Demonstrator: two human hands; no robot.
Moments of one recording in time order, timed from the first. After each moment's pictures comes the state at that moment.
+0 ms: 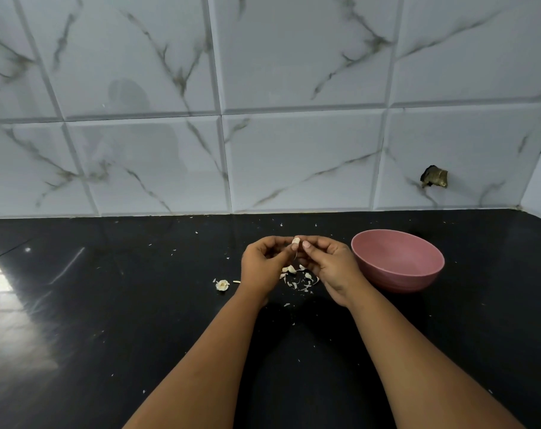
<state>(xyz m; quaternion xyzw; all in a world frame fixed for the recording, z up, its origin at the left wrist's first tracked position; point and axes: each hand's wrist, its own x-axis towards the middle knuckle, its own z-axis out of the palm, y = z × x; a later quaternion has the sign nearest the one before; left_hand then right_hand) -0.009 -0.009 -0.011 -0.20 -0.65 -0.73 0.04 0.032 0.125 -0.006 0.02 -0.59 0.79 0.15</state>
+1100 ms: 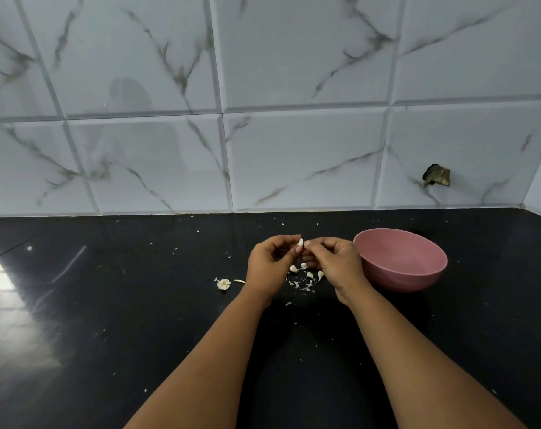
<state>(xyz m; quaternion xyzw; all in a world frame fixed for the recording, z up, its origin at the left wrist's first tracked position) -0.008 -0.004 -0.012 -0.24 -0.68 -0.70 0.05 0.031 0.127 -0.004 -0.05 -0.66 0.71 0.24</state>
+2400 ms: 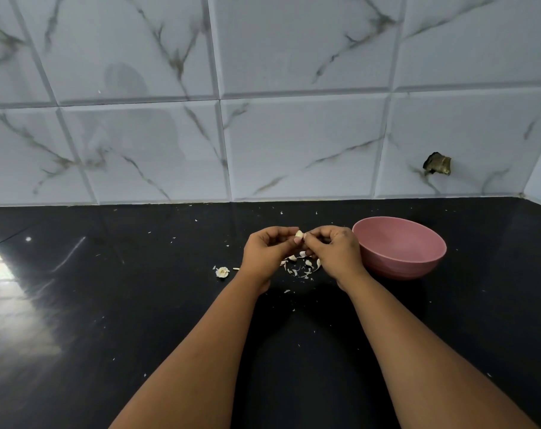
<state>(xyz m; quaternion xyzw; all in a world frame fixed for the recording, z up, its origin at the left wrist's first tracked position) -0.008 -0.009 -0.011 -0.20 -0.61 -0.77 -0.06 0.031 0.132 -0.007 -0.04 -0.79 0.55 0.27</state>
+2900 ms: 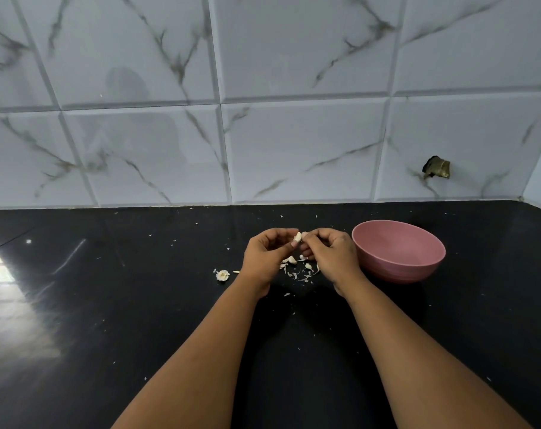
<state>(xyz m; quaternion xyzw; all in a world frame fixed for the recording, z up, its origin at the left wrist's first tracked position) -0.009 -0.010 -0.013 -0.21 -0.62 -0.75 -0.04 0.030 0.126 -0.006 -0.05 -0.75 0.61 0.27</state>
